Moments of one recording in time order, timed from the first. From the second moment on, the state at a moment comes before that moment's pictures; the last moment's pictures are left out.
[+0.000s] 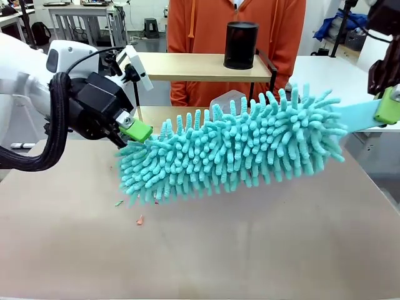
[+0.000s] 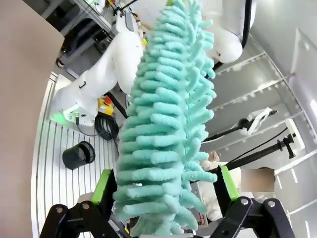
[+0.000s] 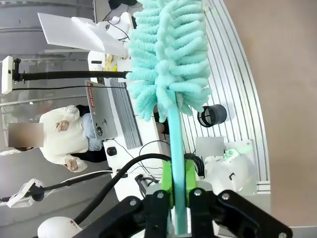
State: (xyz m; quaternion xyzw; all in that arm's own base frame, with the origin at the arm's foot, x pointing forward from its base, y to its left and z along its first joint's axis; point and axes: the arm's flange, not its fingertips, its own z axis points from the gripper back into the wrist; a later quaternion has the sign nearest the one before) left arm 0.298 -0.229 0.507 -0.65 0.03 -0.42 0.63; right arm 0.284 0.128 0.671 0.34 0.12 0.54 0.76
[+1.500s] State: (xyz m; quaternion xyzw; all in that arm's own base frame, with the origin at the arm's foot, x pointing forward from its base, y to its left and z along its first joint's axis) left arm 0.293 -0.242 0.504 -0.64 0.00 -0.46 0.61; right arm 0.285 0.118 0.668 0.35 0.11 0.53 0.77
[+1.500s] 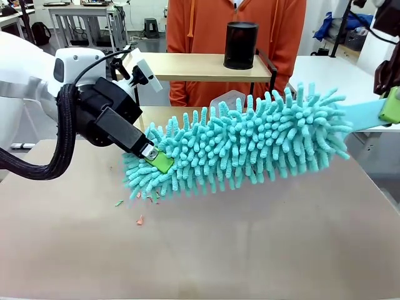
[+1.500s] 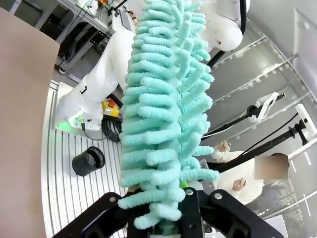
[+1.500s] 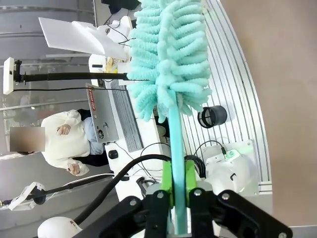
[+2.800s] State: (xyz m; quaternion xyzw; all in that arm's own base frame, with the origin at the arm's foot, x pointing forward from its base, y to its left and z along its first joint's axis) left arm 0.308 -0.189 0.514 -0.65 -0.04 -0.44 0.61; right arm 0.325 -0.083 0.487 0.59 -0.17 -0.07 0.79
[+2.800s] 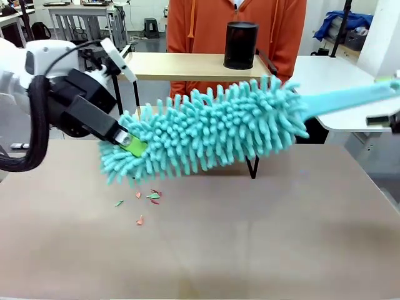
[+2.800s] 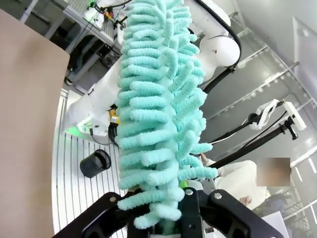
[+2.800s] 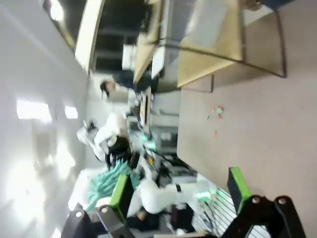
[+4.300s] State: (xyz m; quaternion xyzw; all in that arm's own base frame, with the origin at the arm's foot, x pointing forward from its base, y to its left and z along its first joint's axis) left arm 0.296 0.169 0.509 -0.64 -0.37 0.15 0.66; right arm 0.334 -0.097 0.451 0.61 -0.17 -0.12 0.77
